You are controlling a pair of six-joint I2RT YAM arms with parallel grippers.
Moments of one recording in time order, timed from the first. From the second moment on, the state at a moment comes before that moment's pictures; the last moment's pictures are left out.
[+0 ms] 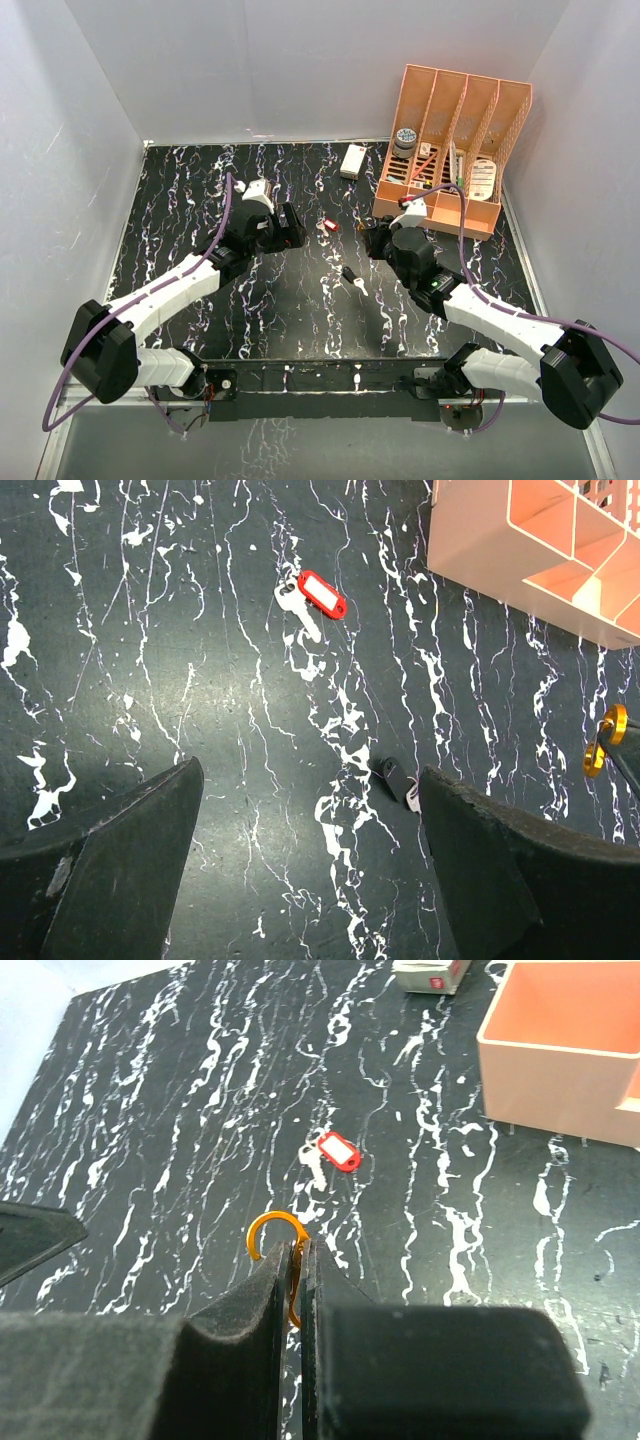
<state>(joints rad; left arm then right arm) -0.63 1.28 0.85 -0.13 -0.14 -0.63 0.67 1.09 0.58 0.24 0.36 0.53</state>
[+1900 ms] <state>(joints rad) -0.63 1.22 0.85 -0.16 -0.18 -0.62 0.68 1.37 0.99 -0.33 0.37 0.45</state>
